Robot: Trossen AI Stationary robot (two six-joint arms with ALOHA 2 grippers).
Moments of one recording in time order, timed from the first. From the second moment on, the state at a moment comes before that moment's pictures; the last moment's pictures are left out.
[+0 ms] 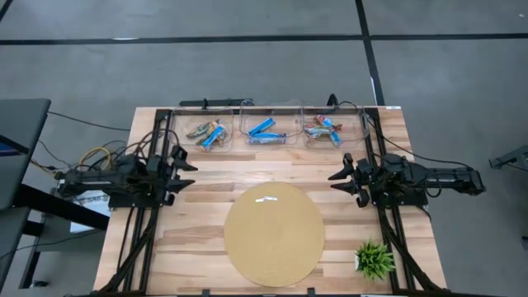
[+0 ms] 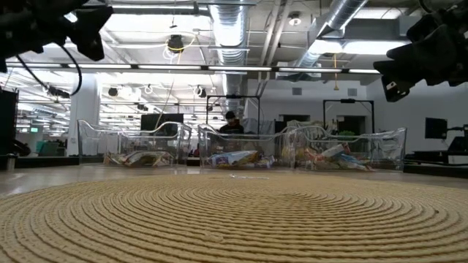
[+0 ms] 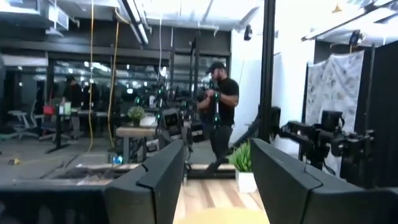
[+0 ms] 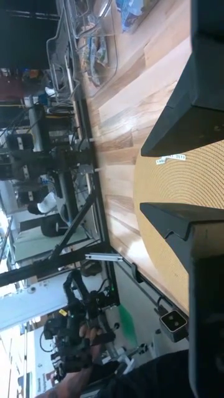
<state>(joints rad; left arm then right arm) 0.03 0.00 0.03 0.34 0.15 -0.09 -0.05 0.08 0.00 0.05 -0.23 0.18</state>
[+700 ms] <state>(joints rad) 0.03 0.01 0.01 0.05 0.10 -0.15 -0.05 0.08 0.00 0.05 -0.23 0.18</state>
